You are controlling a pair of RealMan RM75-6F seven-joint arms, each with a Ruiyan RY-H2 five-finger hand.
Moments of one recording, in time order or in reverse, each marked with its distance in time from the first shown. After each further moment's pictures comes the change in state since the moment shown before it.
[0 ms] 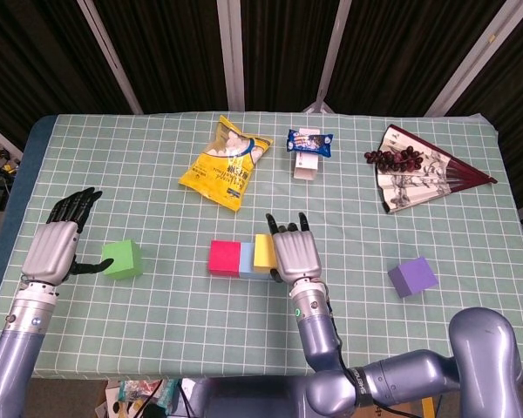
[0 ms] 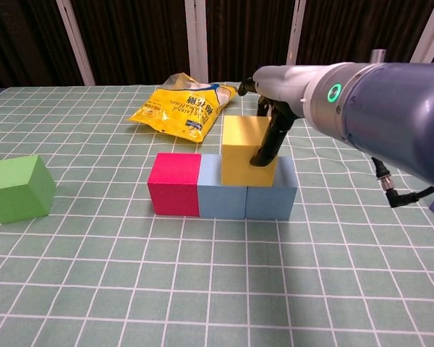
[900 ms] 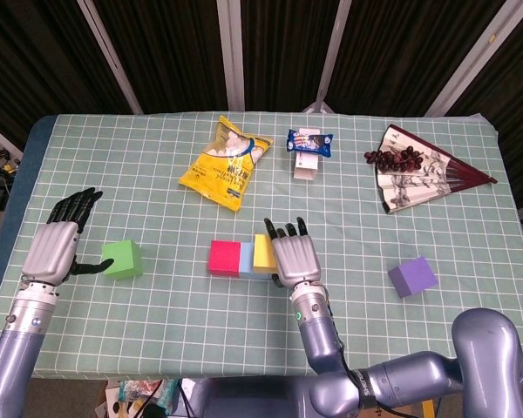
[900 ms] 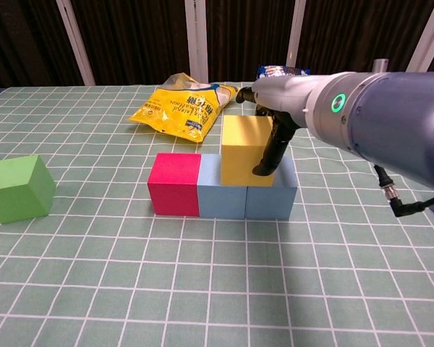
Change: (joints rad) left arm -0.002 0.003 0.002 -0.005 -0.002 0.000 0.003; right arm -0.011 0.013 -0.016 -0.021 -0.003 -0.032 0.001
